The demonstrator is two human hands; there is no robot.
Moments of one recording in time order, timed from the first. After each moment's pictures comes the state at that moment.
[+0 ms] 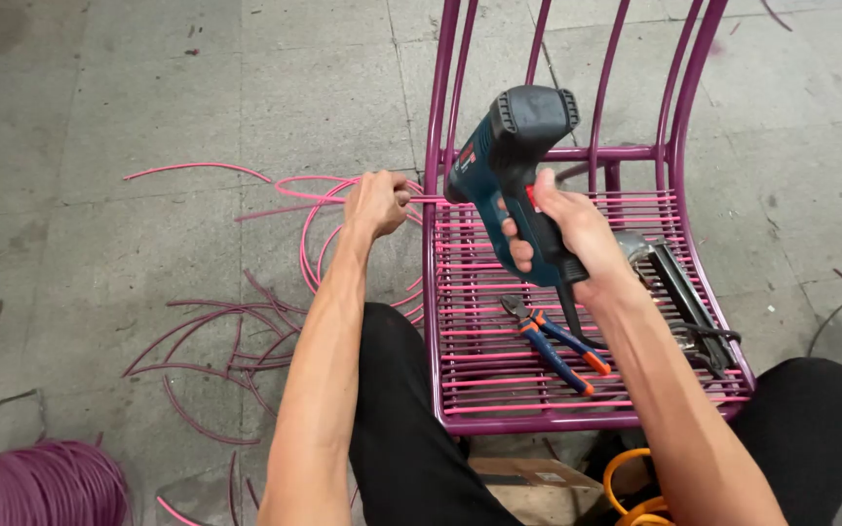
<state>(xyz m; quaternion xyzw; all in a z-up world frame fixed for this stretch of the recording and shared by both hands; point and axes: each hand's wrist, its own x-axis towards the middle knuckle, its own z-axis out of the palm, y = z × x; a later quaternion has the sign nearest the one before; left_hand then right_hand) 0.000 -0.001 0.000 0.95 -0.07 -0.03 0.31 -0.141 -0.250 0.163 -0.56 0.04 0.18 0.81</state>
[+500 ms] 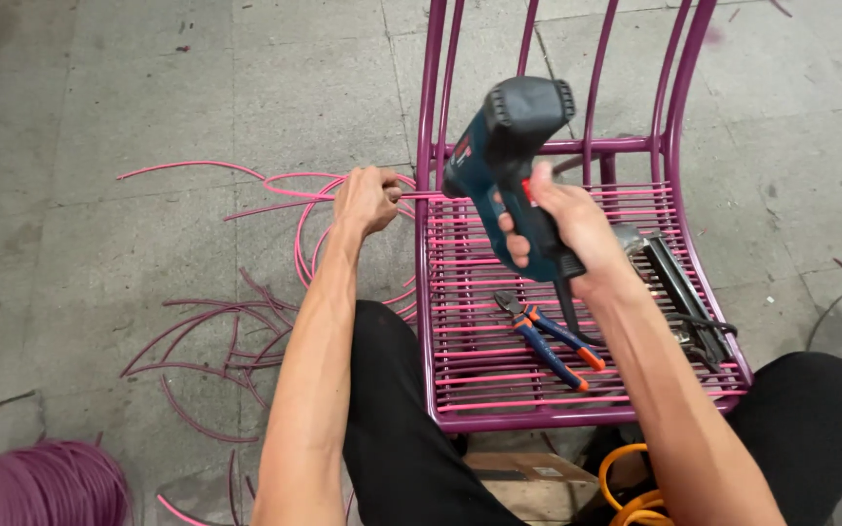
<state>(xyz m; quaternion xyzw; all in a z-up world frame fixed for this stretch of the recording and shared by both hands) -0.006 -0.002 0.011 0.95 -0.06 -0.01 0.32 -0.141 -0.254 0.168 -0.56 0.06 0.17 0.81</state>
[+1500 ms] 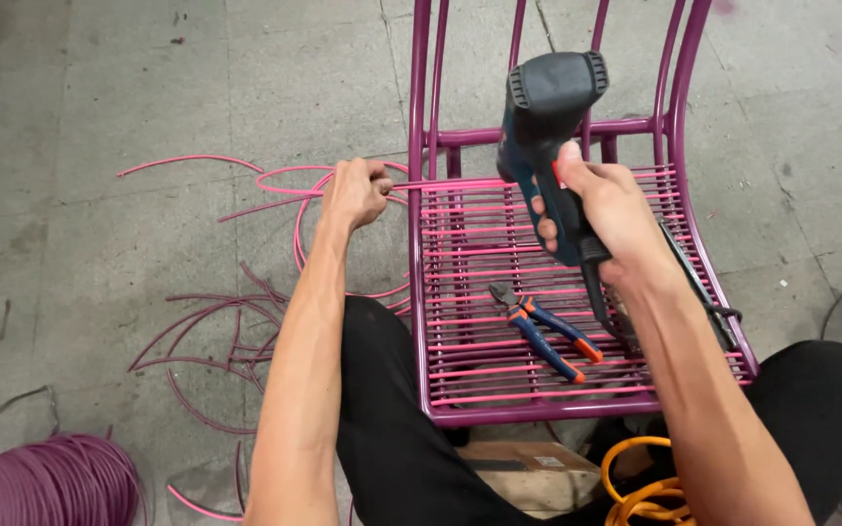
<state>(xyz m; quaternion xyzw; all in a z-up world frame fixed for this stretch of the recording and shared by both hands) -0.009 -0.001 0.016 0.94 -0.05 -0.01 0.35 -0.143 -0.281 0.186 -0.66 0.14 0.10 0.73</state>
